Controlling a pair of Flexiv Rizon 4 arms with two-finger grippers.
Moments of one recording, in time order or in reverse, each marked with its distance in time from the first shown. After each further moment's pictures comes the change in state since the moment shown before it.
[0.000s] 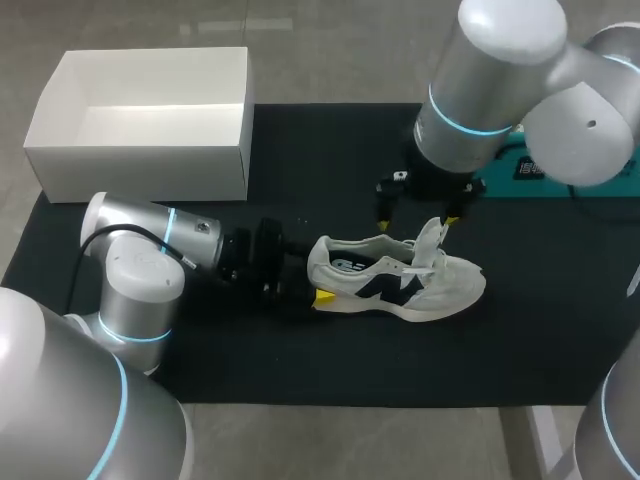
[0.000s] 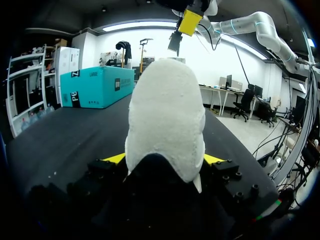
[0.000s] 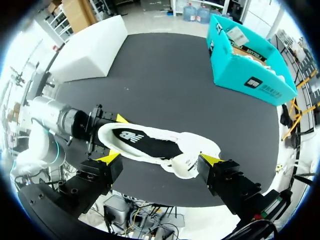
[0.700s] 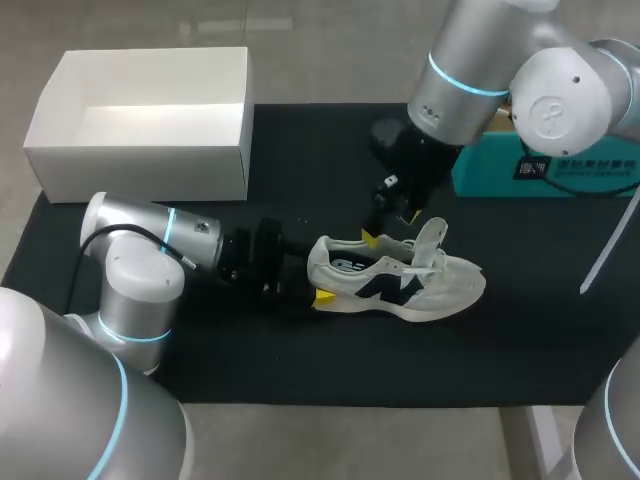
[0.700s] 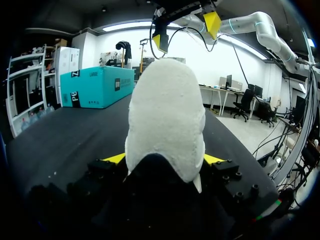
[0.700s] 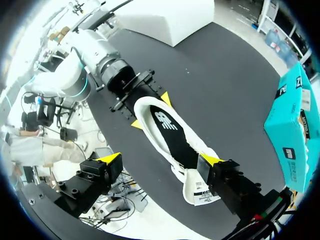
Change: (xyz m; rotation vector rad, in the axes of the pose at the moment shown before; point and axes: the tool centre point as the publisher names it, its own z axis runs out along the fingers) left arm 0.000 0.000 0.000 0.000 0.000 0.000; right arm 0.020 -0.003 0.011 0.191 0.253 -0.615
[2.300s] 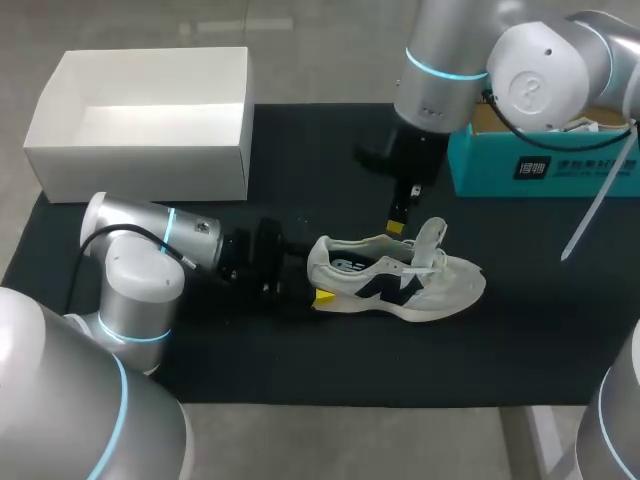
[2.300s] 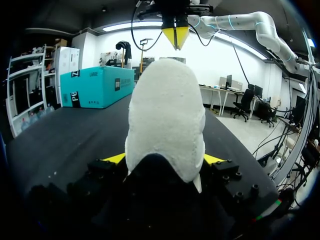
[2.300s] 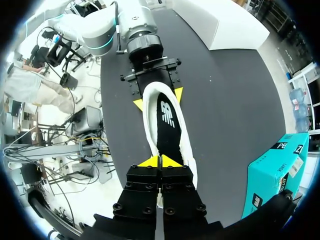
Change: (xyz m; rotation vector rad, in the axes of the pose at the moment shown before) left arm 0.000 0.000 0.000 0.000 0.000 0.000; right arm -0.022 -0.002 0.000 0.123 -0.048 -0.448
